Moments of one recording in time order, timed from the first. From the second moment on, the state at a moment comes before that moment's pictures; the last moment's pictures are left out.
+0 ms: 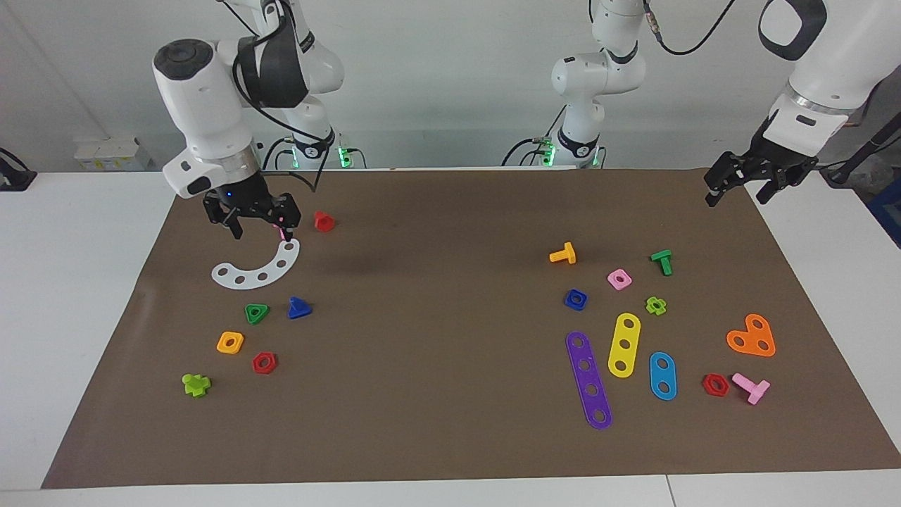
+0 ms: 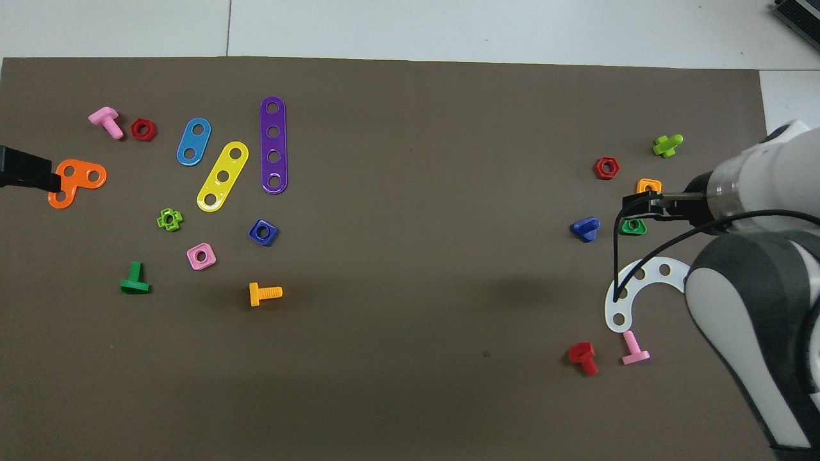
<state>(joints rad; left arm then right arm) 0.05 0.06 -0.01 -1.49 -0.01 1.58 0.05 0.04 -0.05 0.04 -1.84 -0.03 1.86 0.18</state>
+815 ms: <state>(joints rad) 0.05 0.06 -0.01 -1.49 -0.01 1.58 0.05 0.05 -0.04 0.05 -1.57 -0.03 1.62 0.18</state>
